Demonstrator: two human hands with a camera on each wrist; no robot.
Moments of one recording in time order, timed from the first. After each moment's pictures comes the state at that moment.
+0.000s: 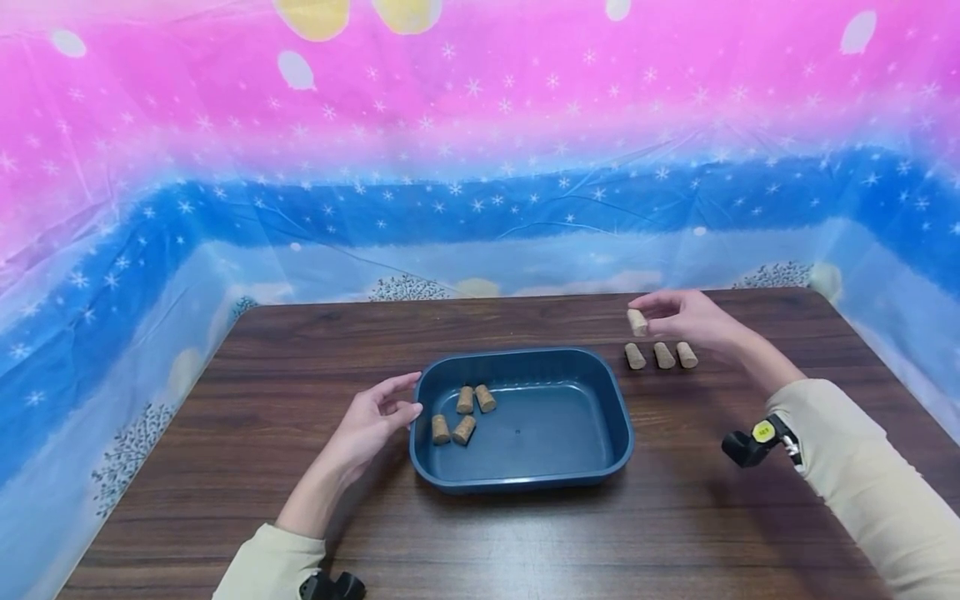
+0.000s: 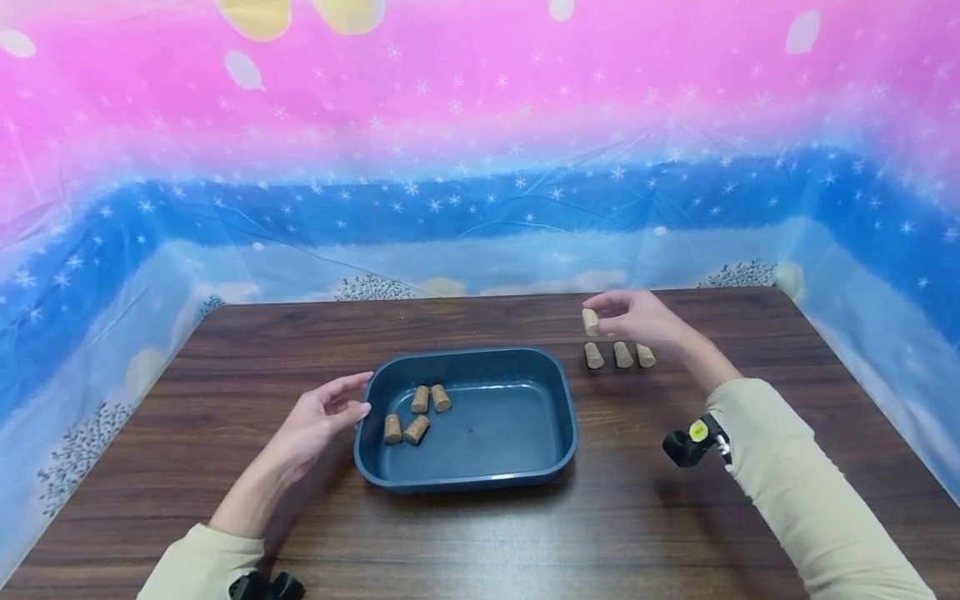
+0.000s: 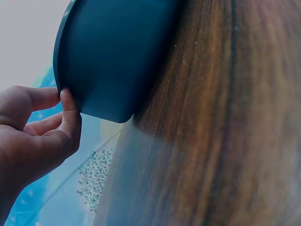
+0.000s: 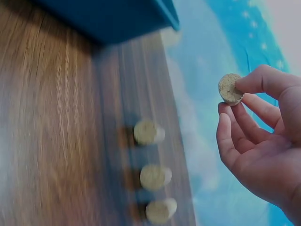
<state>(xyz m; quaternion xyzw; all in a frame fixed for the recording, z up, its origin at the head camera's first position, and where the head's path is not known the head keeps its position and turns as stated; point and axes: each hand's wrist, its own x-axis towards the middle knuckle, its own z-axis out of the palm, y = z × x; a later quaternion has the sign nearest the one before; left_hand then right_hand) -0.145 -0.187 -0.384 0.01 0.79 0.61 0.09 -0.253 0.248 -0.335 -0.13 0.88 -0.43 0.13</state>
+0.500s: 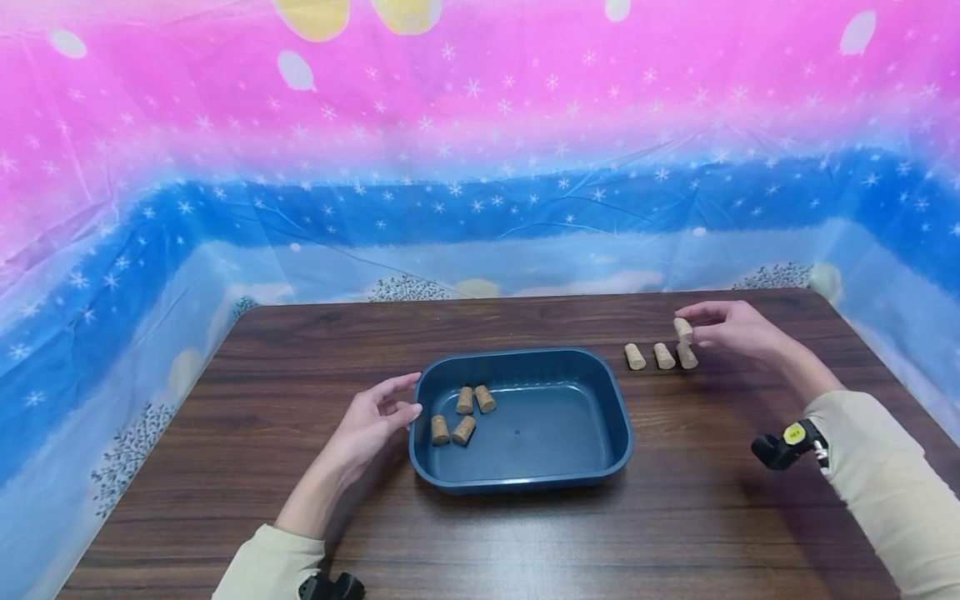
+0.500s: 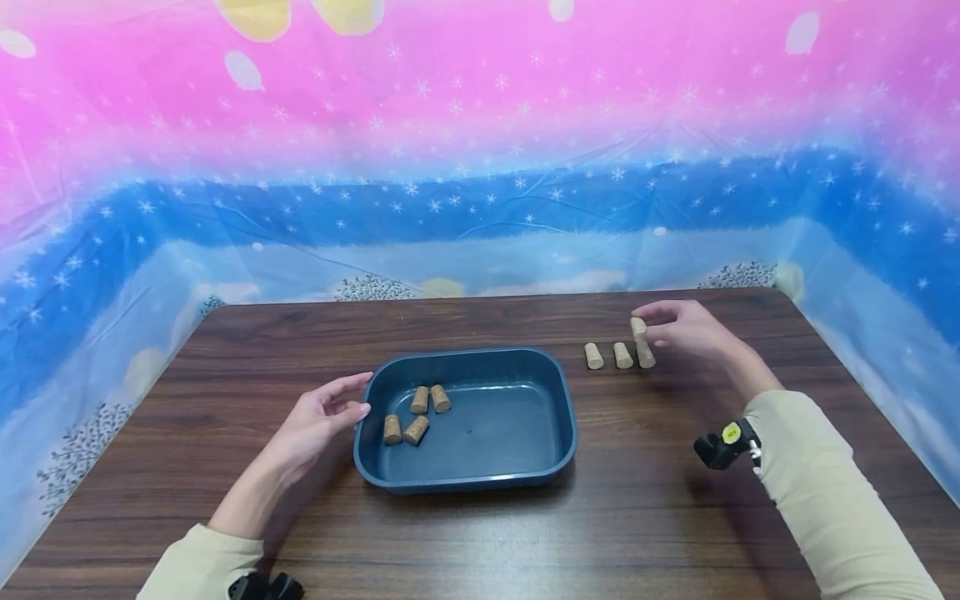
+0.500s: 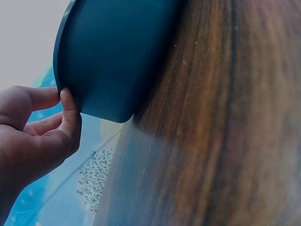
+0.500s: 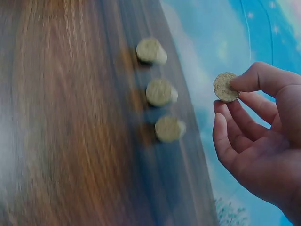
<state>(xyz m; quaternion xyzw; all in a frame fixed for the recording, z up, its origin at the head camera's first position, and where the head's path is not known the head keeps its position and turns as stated) -0.144 -0.188 -0.383 0.01 0.79 0.61 0.09 -0.259 0.308 -0.360 -0.08 0.89 -0.43 0.12</state>
